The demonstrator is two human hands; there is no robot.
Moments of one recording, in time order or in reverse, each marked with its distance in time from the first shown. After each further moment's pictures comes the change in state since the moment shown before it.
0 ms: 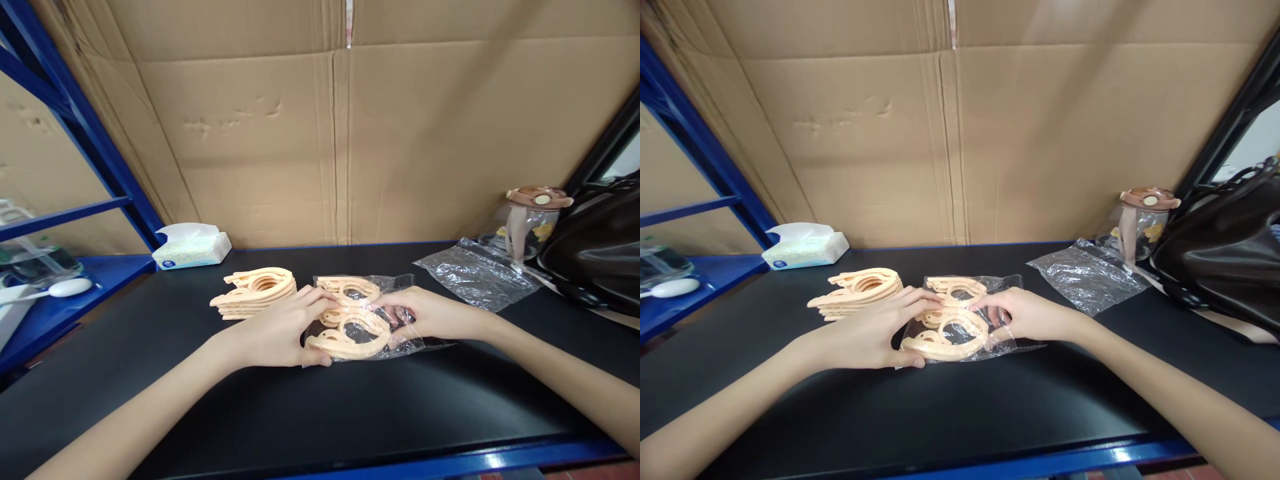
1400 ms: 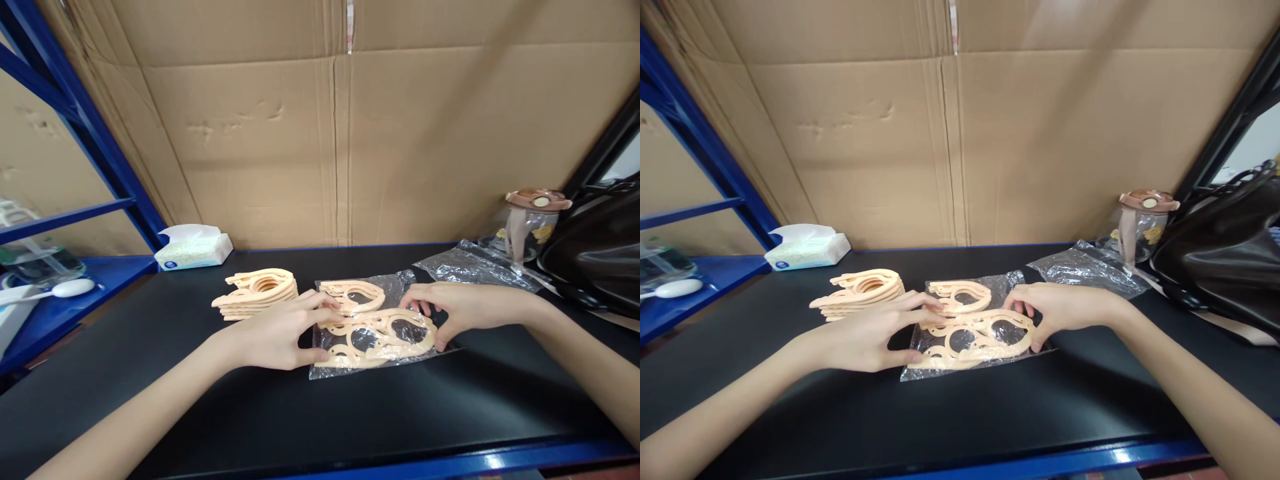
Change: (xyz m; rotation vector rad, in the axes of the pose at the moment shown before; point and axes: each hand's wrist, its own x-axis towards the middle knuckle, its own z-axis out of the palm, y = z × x) left_hand -0.005 0.003 -0.007 -0.051 -0.036 0.071; right_hand -0.029 -0.004 -0.041 -0.104 -0.178 0.160
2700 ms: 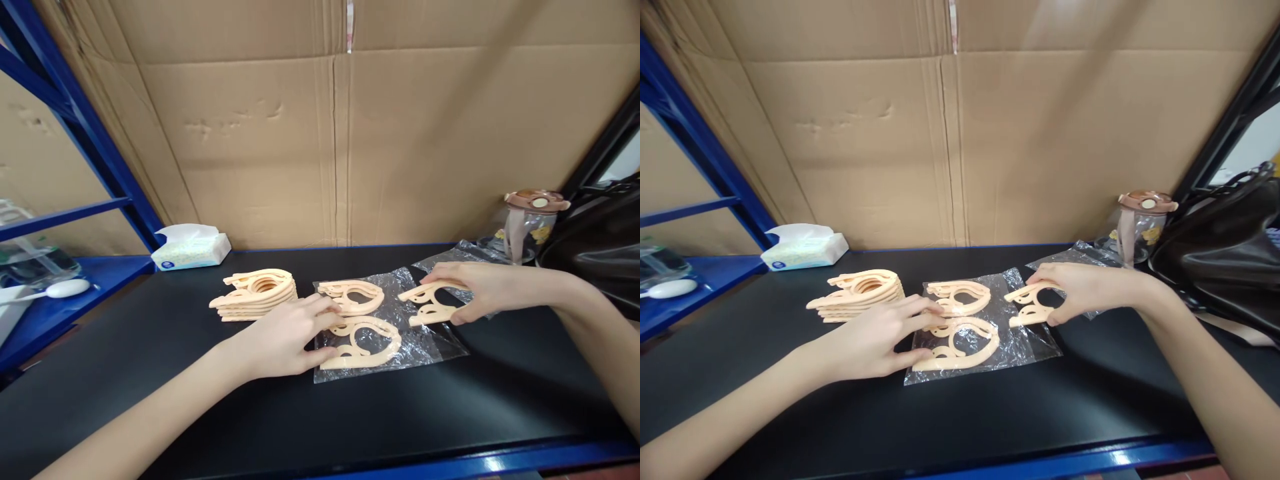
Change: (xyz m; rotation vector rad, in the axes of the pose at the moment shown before) left_hand 0.005 0.008 0.009 0.162 0.088 0.026; right_hand -0.021 0.034 -0.023 -0.151 0.199 0.090
